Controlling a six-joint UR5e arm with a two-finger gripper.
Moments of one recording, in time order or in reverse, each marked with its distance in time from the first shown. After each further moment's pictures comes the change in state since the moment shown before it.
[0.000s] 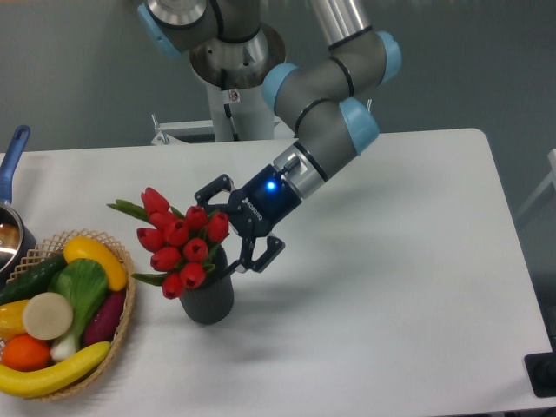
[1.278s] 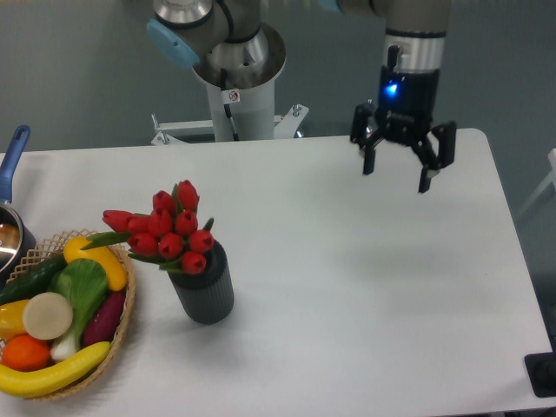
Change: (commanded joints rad) arm 0.316 0.222 0.241 -0.320 0.723 0.435
